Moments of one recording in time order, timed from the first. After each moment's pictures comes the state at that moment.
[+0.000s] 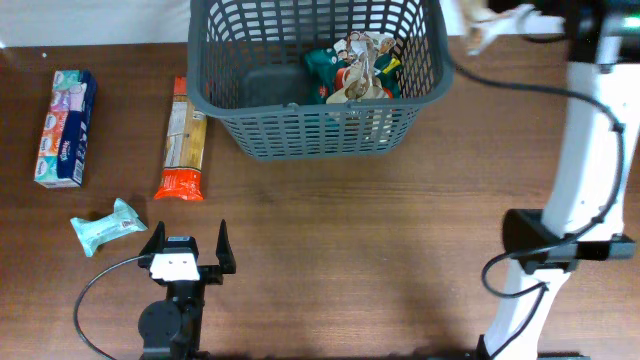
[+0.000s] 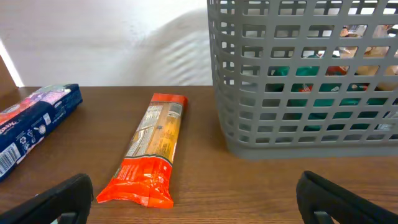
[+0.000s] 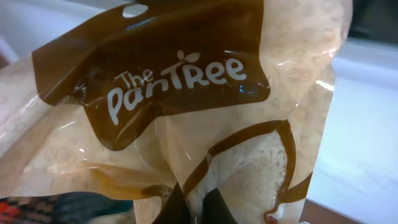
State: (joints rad) left arm -0.01 0.01 0.01 -0.08 -0.02 -0.01; right arm 0.03 2.17 2.90 -1.16 -0.46 -0.18
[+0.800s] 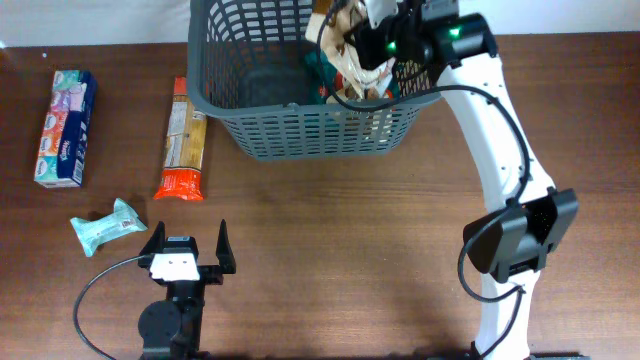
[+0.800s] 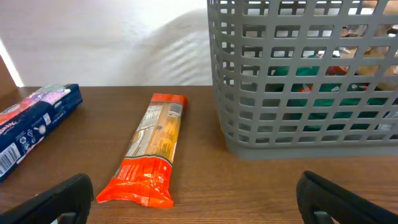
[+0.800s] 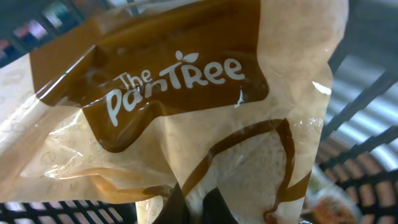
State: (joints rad) left arm -0.01 0.01 0.01 -0.08 -0.02 -0.01; right arm 0.28 2.18 2.29 -0.86 -0.41 -0.21
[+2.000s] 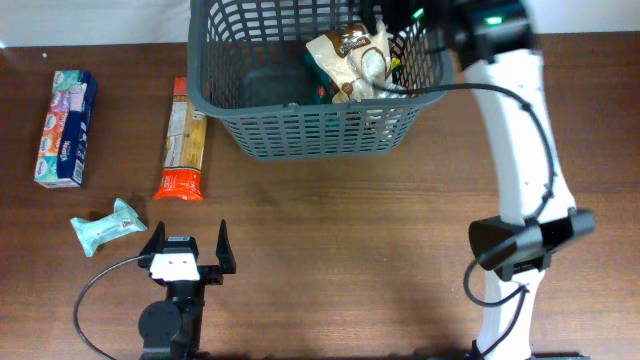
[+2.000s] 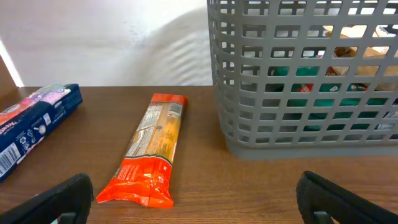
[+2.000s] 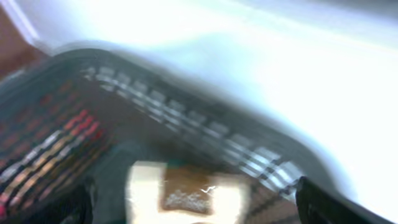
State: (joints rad) left arm -0.01 0.01 0.01 -0.08 -0.02 -0.01; right arm 0.22 2.18 2.70 -0.95 -0.25 -0.21
